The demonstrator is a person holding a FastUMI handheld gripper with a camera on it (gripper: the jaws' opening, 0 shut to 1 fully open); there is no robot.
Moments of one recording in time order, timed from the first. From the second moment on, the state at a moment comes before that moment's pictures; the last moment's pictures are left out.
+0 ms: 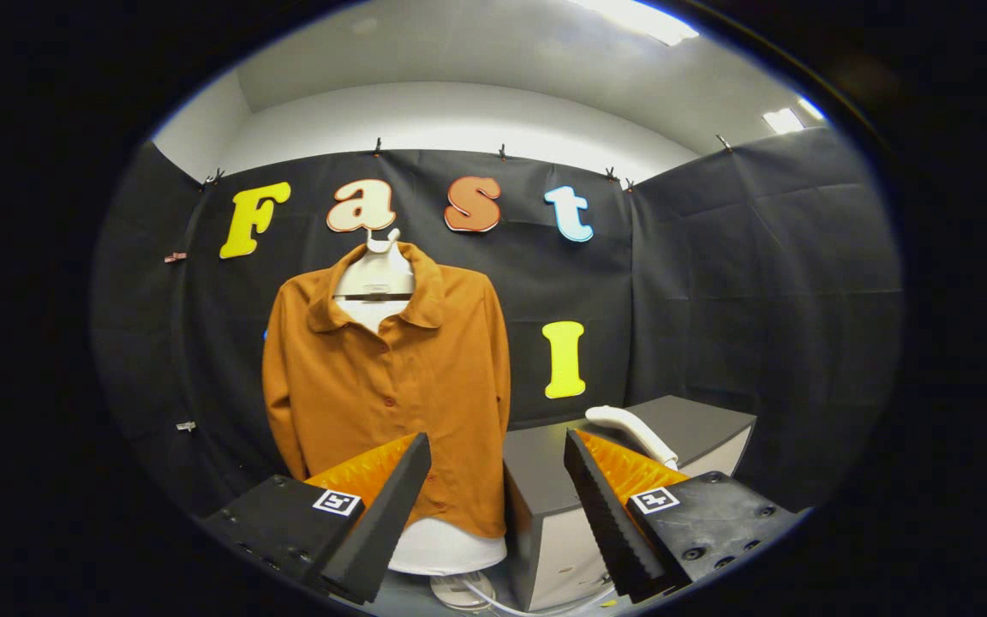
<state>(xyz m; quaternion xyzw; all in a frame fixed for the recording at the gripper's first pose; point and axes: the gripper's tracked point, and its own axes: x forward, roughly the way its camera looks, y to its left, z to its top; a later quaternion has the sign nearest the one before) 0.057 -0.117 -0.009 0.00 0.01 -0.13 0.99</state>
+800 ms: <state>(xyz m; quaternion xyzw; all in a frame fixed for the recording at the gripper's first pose) 0.191 -0.339 -0.075 0.02 0.10 -0.16 0.98</state>
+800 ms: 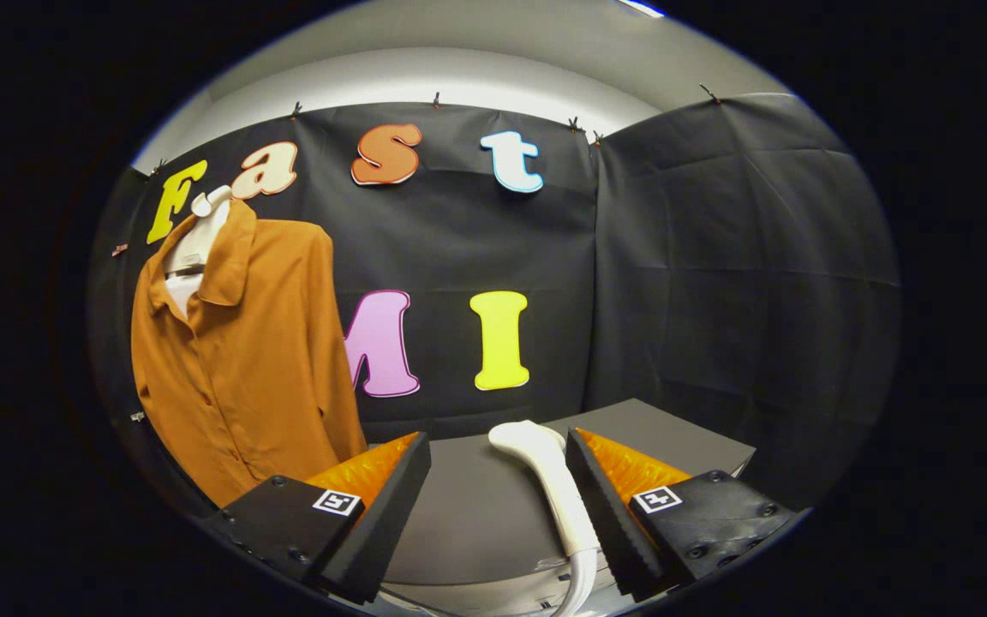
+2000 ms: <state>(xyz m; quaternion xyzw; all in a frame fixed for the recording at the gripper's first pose) 0.247 -0.417 -0.224 0.06 0.33 -0.16 0.93</state>
